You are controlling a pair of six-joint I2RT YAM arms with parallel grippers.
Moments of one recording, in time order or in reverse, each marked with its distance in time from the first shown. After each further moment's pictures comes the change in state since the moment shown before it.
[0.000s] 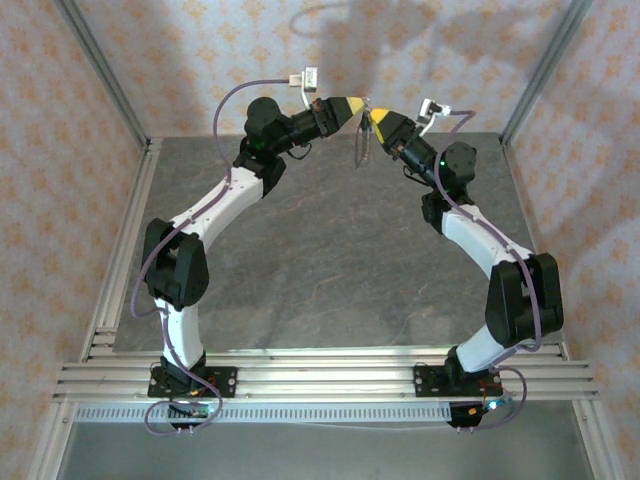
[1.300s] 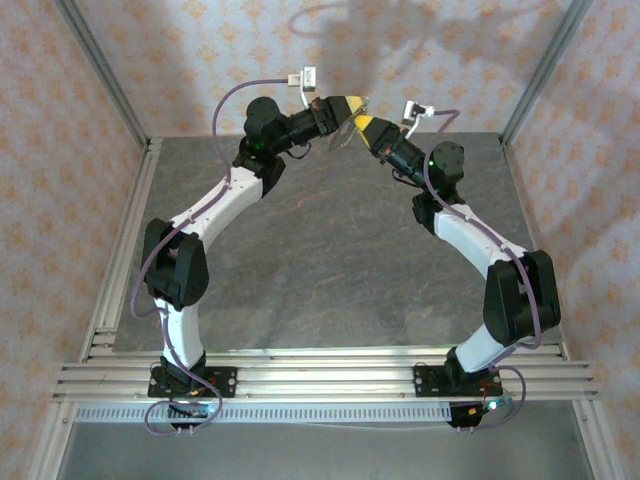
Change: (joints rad) left arm 0.000 0.000 0.000 0.000 -0.008 -0.002; right arm 0.069 0.016 0.024 -0.043 -0.026 -0.021
